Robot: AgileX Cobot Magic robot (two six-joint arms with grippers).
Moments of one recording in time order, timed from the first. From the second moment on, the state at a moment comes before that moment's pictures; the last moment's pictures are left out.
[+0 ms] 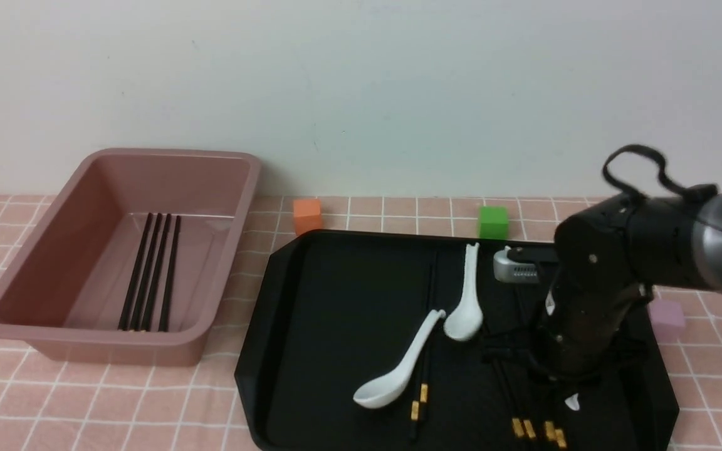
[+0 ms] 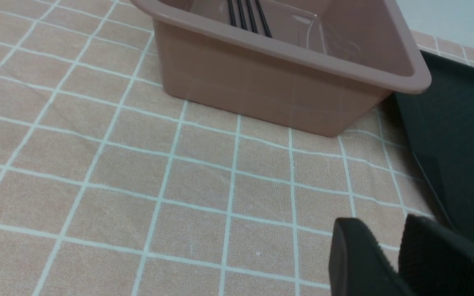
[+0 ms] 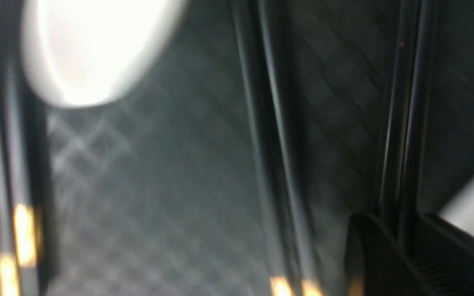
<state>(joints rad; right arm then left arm) 0.43 1.83 -1.14 -0.02 0.81 0.57 -0.05 -0.01 0.03 -0.12 0.38 -0.24</state>
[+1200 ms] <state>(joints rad) 0.83 2.50 -2.52 0.15 0.67 0.19 -0.05 -0.01 0.03 -0.12 0.38 -0.24</state>
